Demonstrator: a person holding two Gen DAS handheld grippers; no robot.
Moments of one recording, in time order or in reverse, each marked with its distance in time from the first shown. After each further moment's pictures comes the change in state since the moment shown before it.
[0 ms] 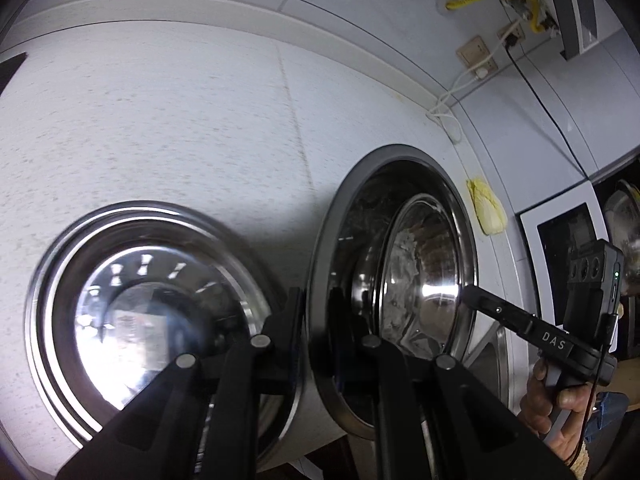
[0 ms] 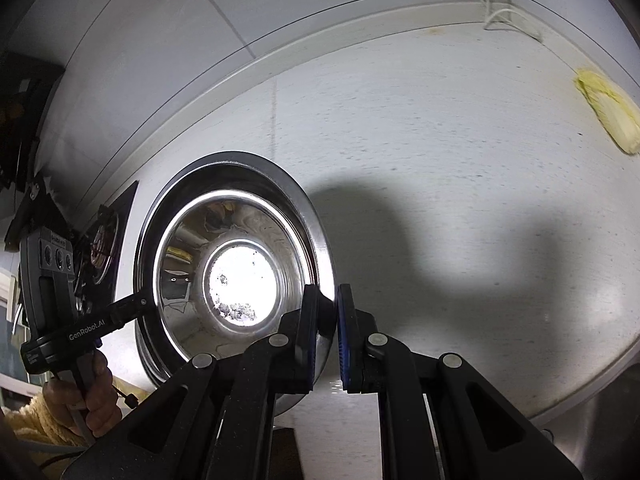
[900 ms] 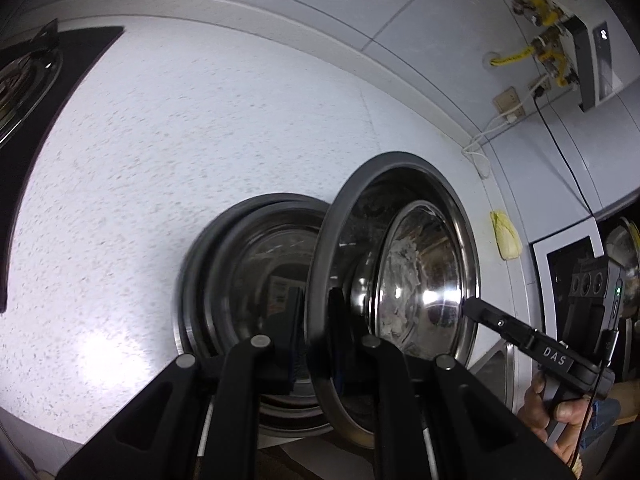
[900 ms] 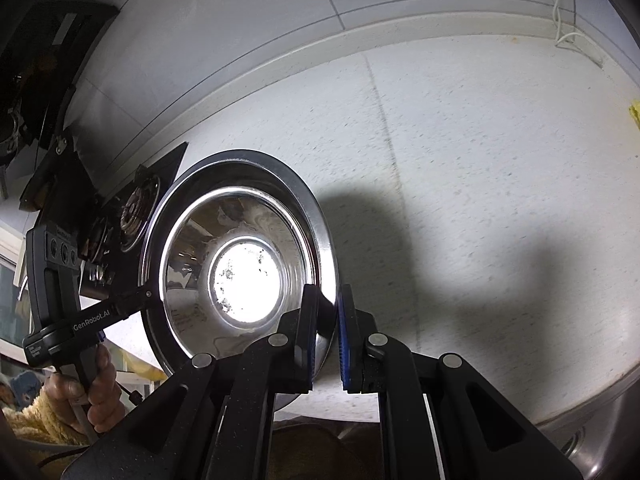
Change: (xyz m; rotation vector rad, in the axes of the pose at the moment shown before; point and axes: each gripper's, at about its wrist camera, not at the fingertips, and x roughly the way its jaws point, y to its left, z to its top) left arm -0.088 0.099 -0.032 -0.112 -0.066 0.054; right arm 0.034 0.105 -0.027 -0.098 0.037 0.069
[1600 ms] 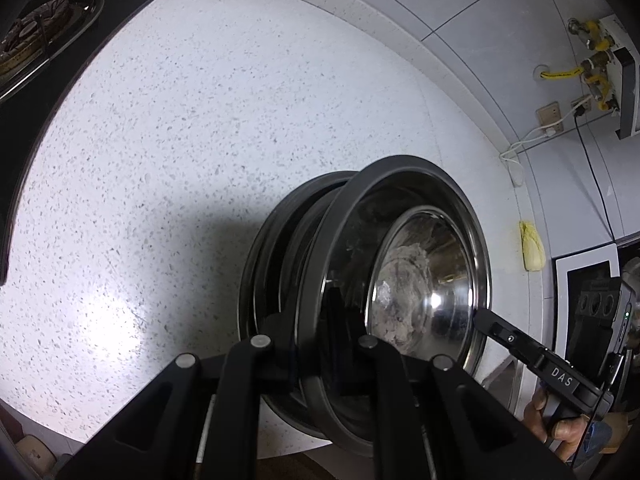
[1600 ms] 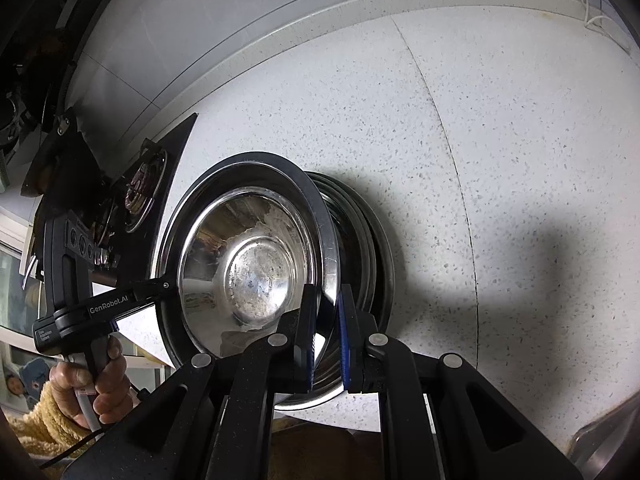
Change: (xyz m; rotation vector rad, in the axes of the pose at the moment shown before) left arm 0.026 0.055 0.003 -0.109 0.070 0.054; right arm 0.041 0.015 -0.005 -0.010 0.073 0.050
